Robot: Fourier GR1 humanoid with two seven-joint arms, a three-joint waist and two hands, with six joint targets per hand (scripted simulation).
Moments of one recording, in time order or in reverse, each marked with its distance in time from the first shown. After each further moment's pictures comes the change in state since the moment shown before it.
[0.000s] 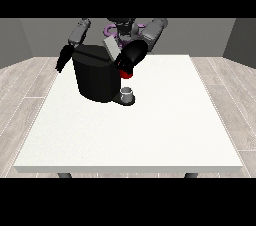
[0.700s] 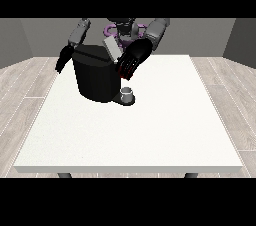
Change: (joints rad) left arm -0.002 0.027 -0.008 -0.001 -0.043 0.034 -0.035; right arm 0.000 -0.007 -0.016 0.013 0.001 -0.008 -0.009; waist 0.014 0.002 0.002
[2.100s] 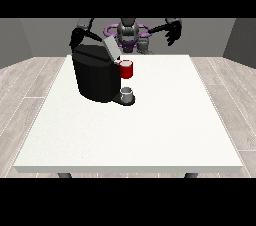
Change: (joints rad) left arm 0.602 -0.494 0.283 -0.002 0.463 -0.065 -0.054; right arm 0.360 0.005 -0.074 0.103 -0.089 0.044 -0.080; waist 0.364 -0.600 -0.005
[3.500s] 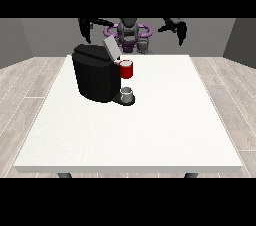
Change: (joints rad) left arm 0.297 -0.061 -0.168 -0.438 0.251 -0.031 0.192; right arm -0.333 -0.101 -0.081 0.024 -0.161 0.163 0.179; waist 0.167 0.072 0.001
